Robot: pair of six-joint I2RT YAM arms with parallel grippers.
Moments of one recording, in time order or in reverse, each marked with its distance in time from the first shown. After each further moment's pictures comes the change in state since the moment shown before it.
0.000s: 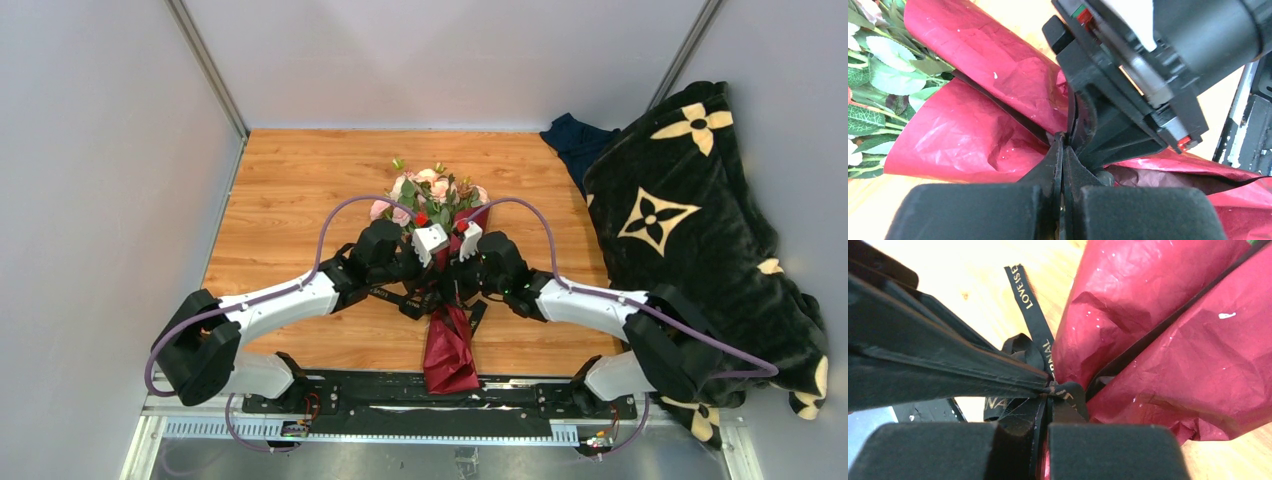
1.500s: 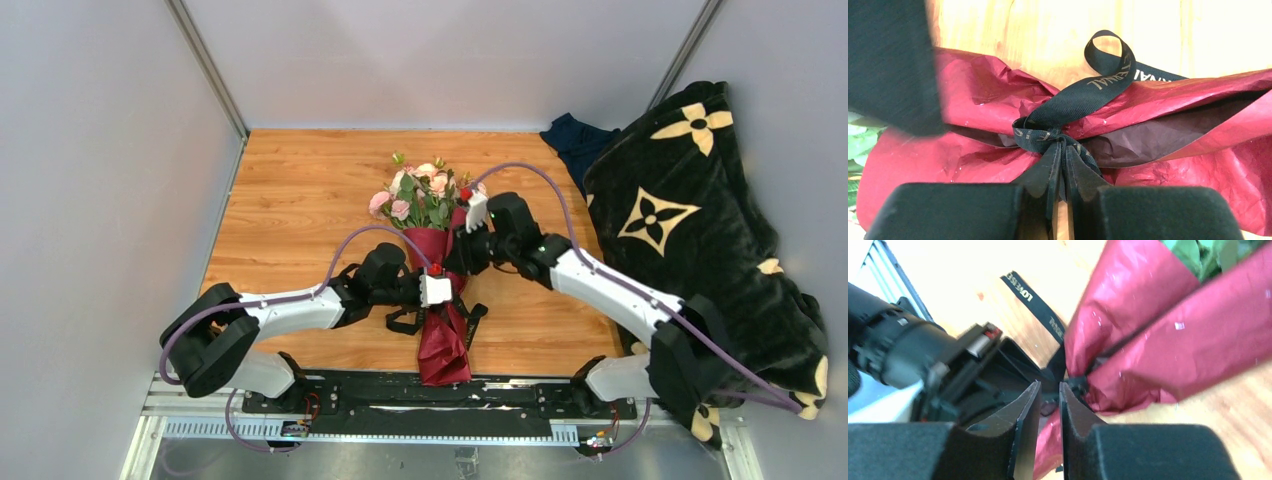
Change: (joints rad) left arm -0.053 0.053 -0.158 0.146 0.087 0.489; right arm -0.114 -0.079 0.244 -0.451 -0.114 -0.115
